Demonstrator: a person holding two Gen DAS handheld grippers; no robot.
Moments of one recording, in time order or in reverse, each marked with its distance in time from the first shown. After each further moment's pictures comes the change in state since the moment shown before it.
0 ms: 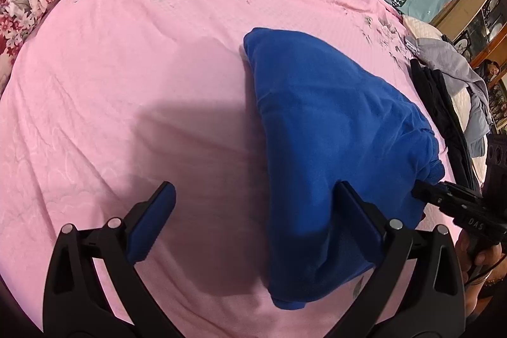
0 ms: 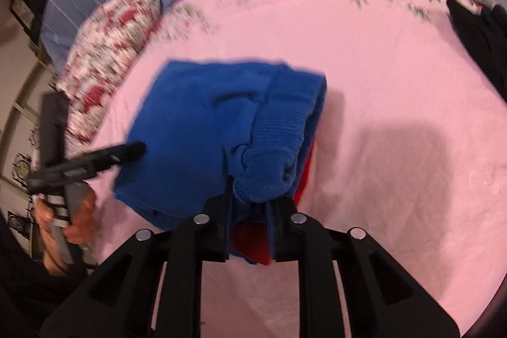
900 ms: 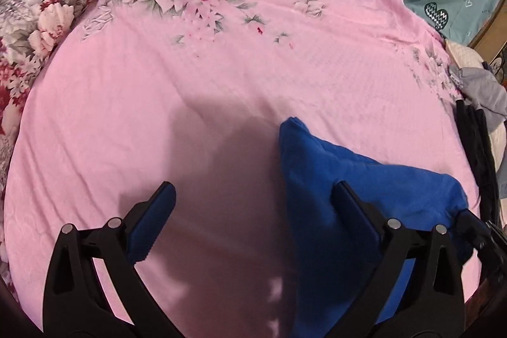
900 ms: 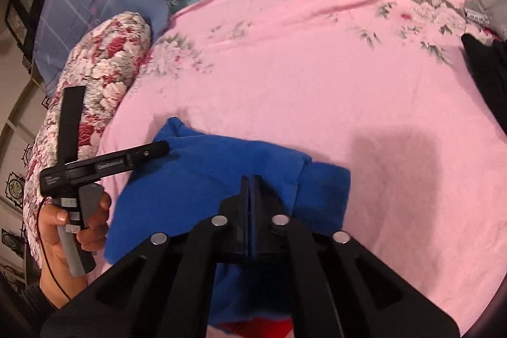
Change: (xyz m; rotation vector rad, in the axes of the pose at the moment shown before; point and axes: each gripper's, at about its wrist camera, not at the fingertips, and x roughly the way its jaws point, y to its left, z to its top) left arm 0.024 0.011 0.071 -0.060 -0.053 0.162; right arm 0.006 0.017 0.047 -0.005 -0.142 -0.013
